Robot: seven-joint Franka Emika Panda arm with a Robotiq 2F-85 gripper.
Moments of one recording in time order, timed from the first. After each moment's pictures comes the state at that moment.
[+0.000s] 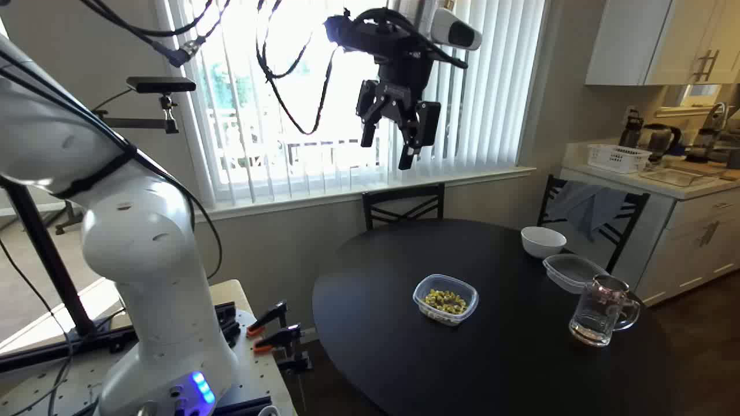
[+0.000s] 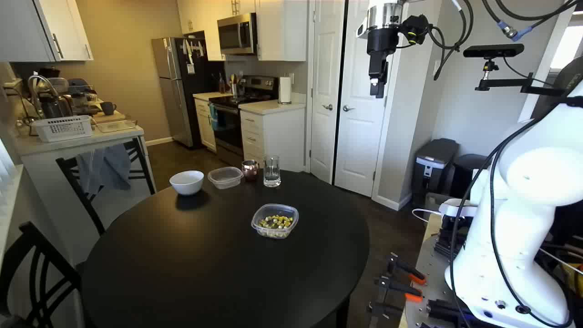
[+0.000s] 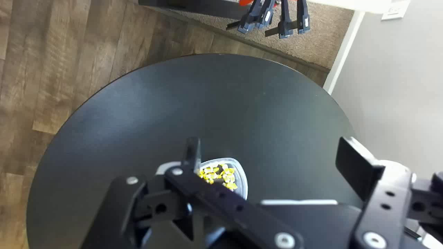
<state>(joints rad) -0.04 -0.53 -0.32 -2.22 -0.01 1.56 -0.40</state>
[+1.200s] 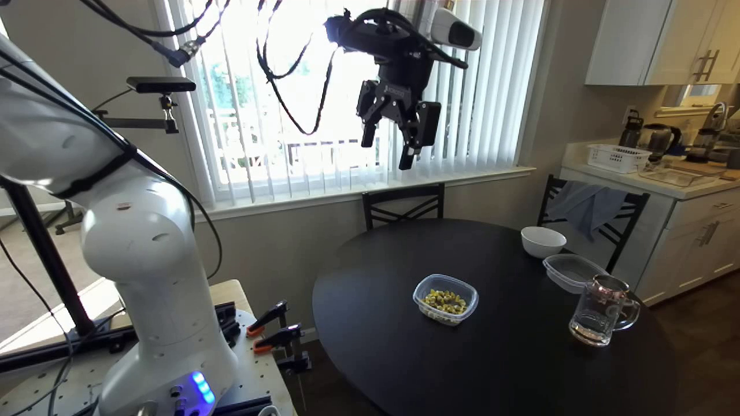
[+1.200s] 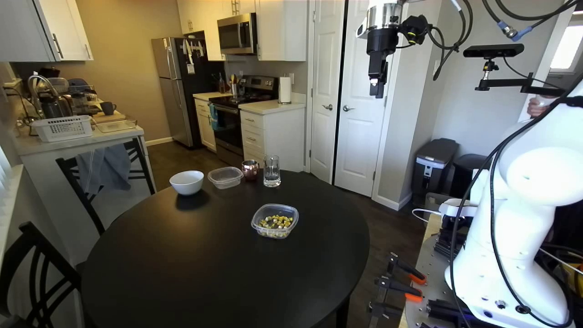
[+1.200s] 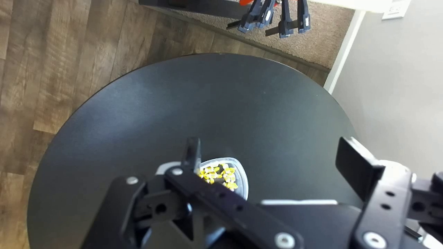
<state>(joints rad) -0.04 -0.53 -0.31 -2.23 -0.01 1.56 -0.40</state>
